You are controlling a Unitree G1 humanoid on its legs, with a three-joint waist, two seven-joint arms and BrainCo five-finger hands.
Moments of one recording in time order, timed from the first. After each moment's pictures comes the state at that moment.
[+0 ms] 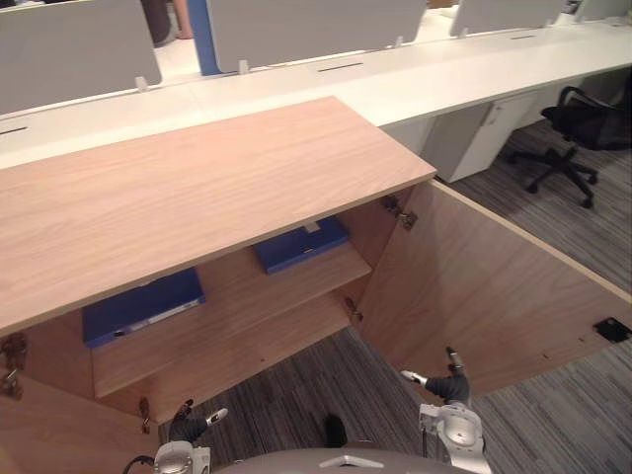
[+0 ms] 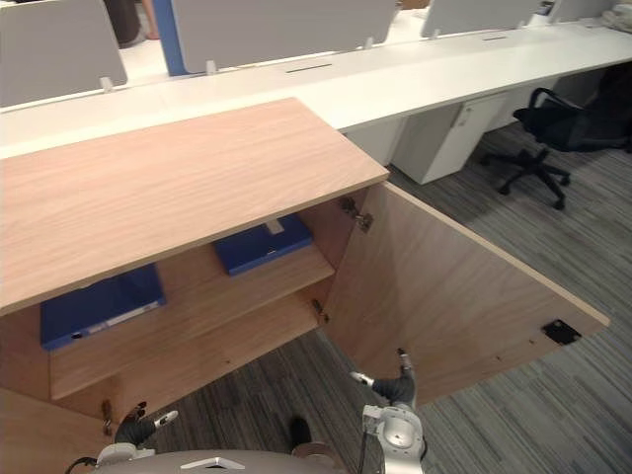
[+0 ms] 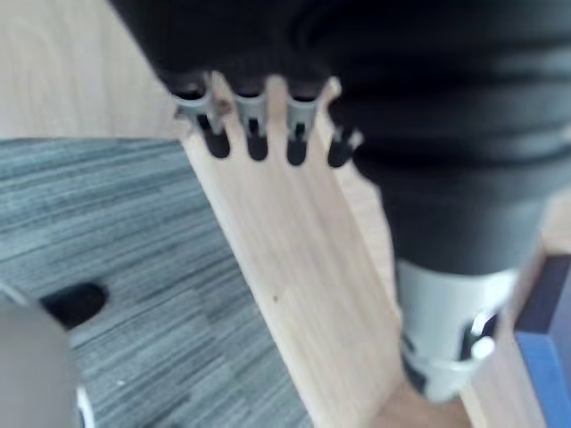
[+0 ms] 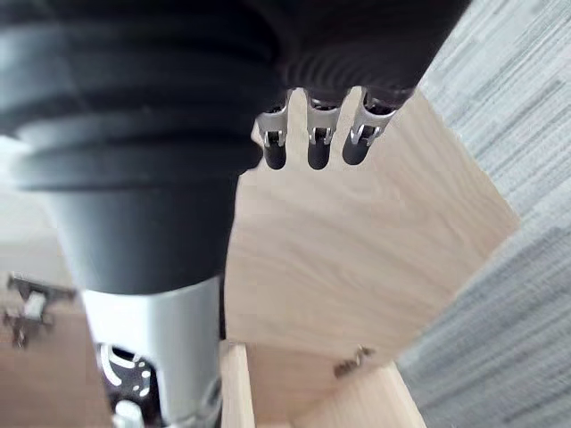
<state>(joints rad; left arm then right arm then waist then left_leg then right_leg) 0.17 0.10 0.11 0.91 0.06 -0.08 0.13 0.25 -0.01 -0.29 0.33 -0.19 -0.07 -0.26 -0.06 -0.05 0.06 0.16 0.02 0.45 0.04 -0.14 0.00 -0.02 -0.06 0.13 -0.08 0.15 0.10</state>
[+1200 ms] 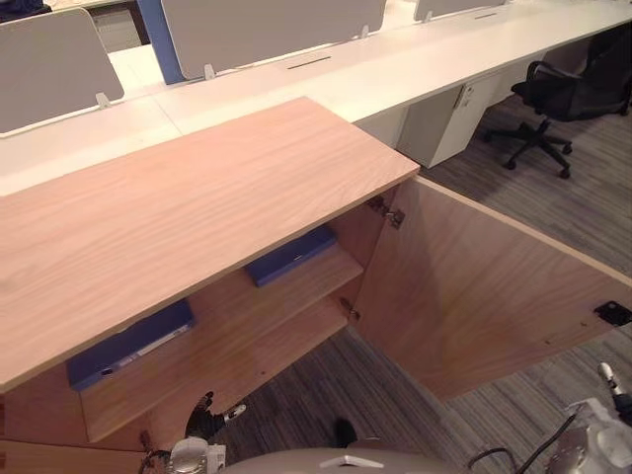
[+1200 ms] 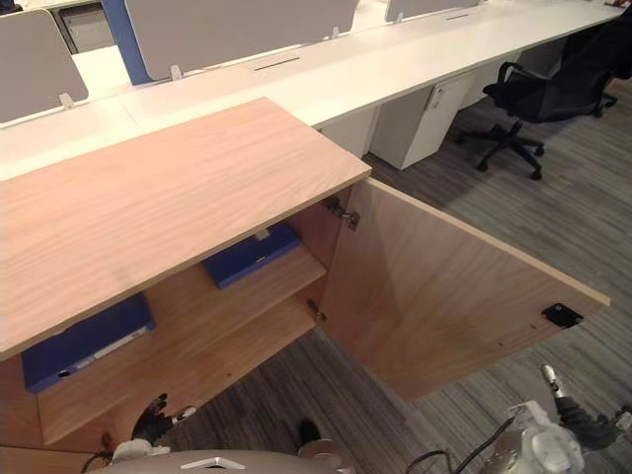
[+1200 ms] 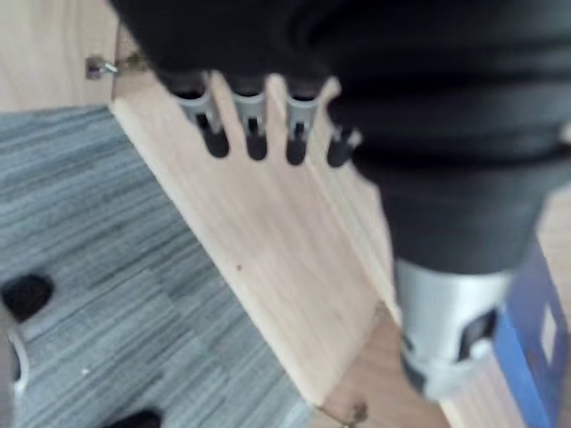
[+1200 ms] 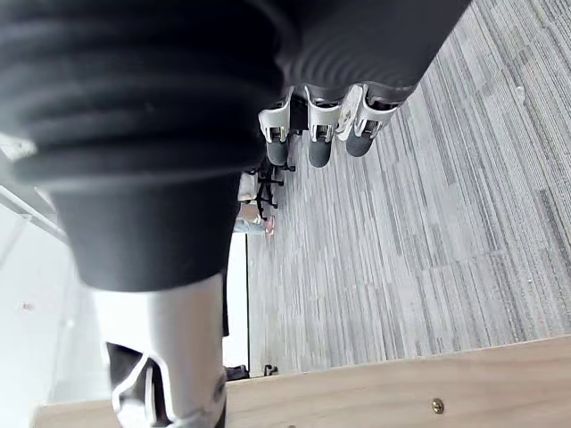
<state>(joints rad) 0.21 0.05 0.06 0.80 0.06 -0.07 0.08 0.06 -0.31 -0.89 0.49 0.35 -0.13 -0.35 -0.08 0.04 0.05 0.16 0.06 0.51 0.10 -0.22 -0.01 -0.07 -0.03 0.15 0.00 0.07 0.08</state>
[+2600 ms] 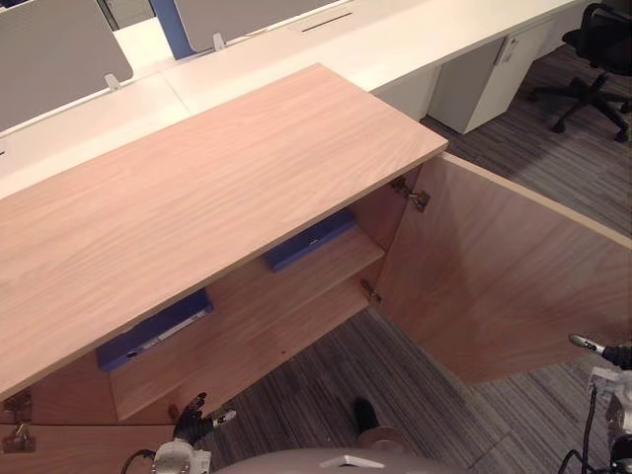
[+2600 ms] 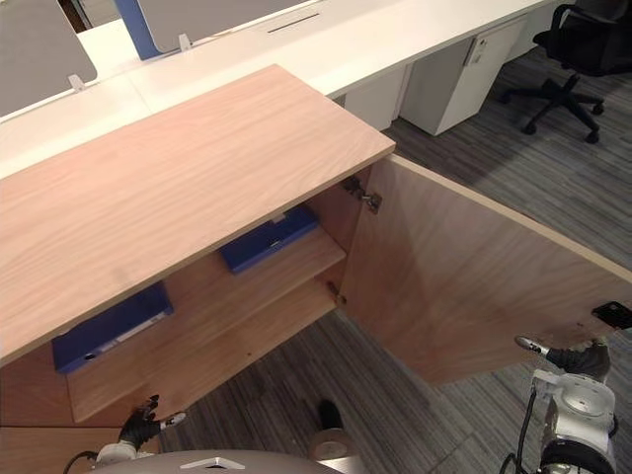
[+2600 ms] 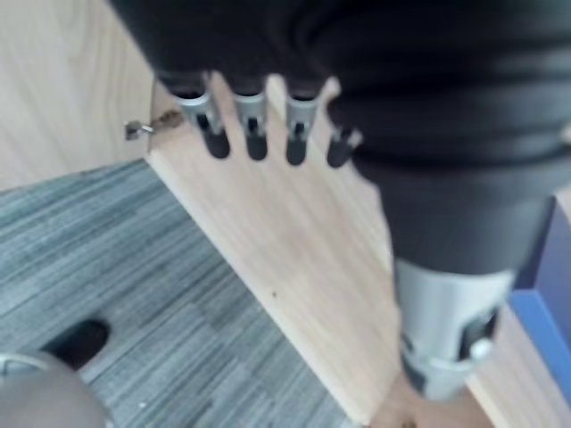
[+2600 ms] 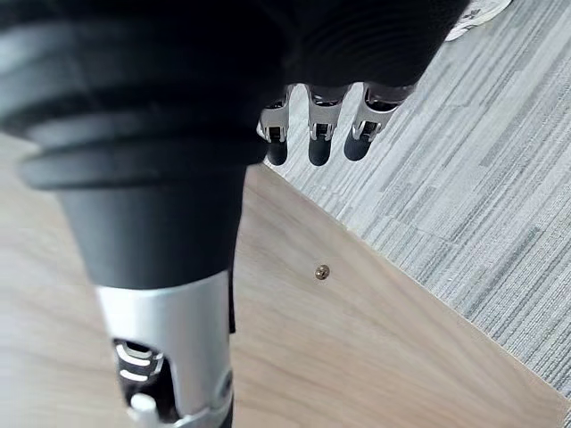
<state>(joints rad) 0.25 0.14 0.02 0.79 0.05 -0.11 0.02 0.00 -0.70 -0.49 0.79 0.15 -0.08 -0.12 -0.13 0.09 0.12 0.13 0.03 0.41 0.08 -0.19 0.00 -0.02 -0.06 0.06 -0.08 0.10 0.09</state>
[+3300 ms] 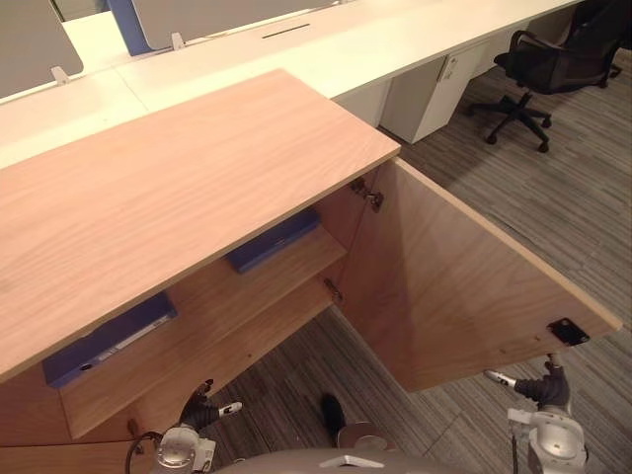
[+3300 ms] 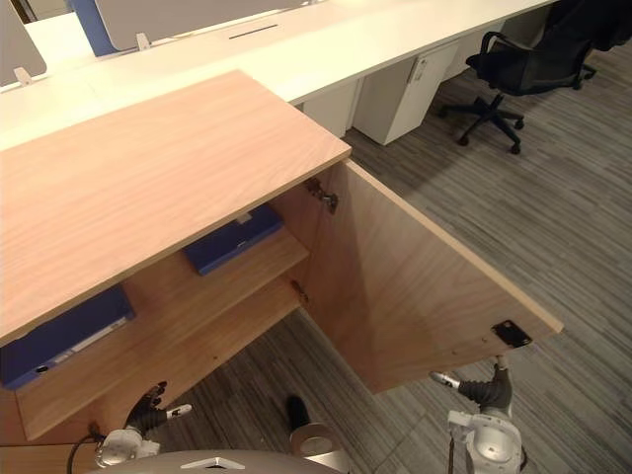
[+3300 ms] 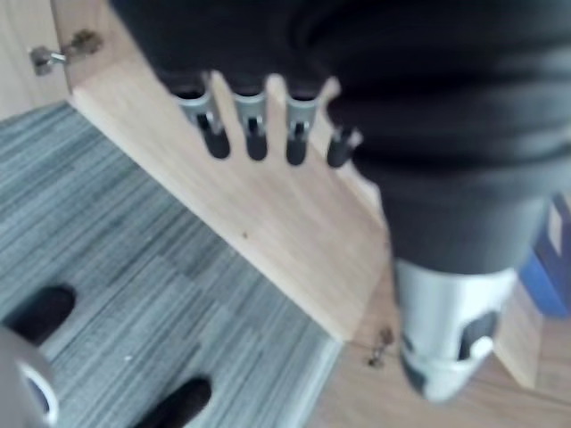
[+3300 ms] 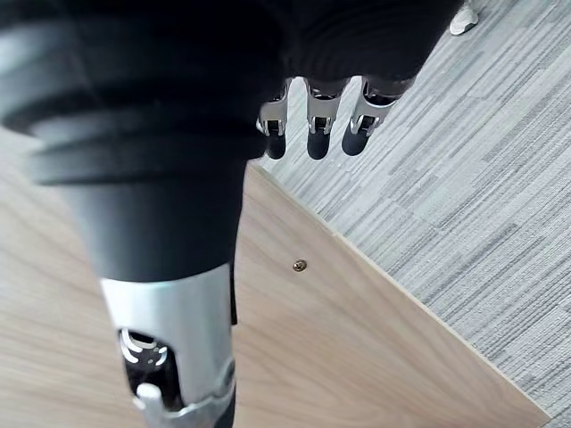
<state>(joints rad) 0.21 0.15 -0.02 0.78 0.12 -0.11 0.02 0.33 -0.32 -0.34 0.29 -0.05 -0.08 -0.17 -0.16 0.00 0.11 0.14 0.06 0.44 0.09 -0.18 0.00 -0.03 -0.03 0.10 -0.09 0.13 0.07</state>
